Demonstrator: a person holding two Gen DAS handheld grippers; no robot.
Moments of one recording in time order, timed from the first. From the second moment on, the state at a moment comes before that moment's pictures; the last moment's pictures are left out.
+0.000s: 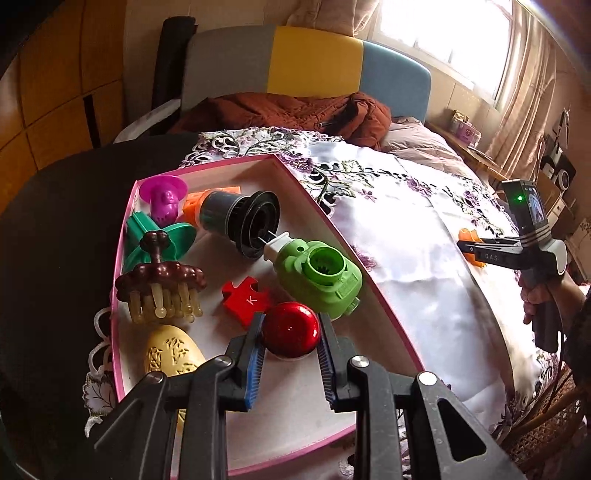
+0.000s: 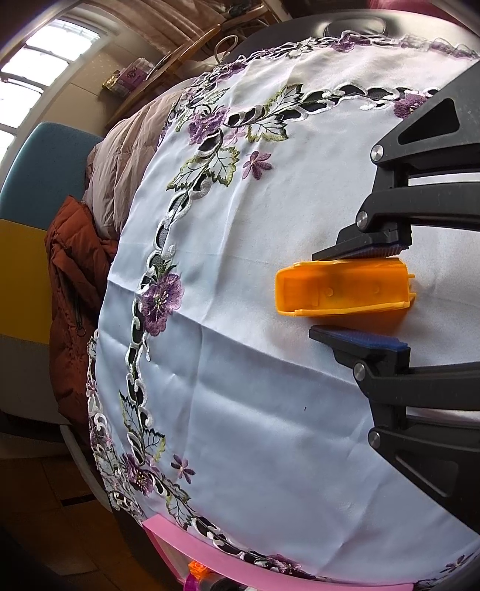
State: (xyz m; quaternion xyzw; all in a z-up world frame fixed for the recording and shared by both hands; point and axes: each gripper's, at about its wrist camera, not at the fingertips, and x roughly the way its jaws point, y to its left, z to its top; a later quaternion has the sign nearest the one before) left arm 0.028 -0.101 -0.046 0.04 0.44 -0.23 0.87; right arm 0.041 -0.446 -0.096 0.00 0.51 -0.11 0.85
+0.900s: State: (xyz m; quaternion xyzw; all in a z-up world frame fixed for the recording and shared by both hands) left arm 0.033 -0.107 -0.046 0.07 0.43 -0.19 0.88; right arm 0.043 -0.443 -0.096 0.00 0.51 -0.12 0.85
